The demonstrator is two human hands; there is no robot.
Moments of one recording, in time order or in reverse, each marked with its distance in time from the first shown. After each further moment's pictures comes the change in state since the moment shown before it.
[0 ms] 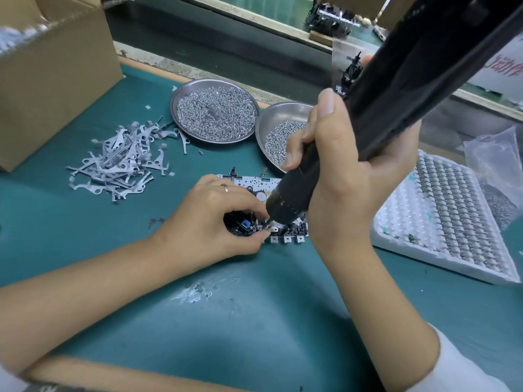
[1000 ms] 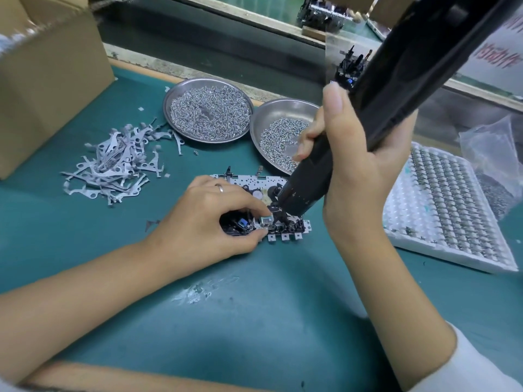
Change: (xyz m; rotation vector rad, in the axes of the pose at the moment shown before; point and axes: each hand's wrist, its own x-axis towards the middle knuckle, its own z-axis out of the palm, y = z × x) left_hand -0.003 0.000 -0.001 0.061 -0.013 -0.004; right_hand 0.010 0.002 -0.019 -0.029 -0.021 0.091
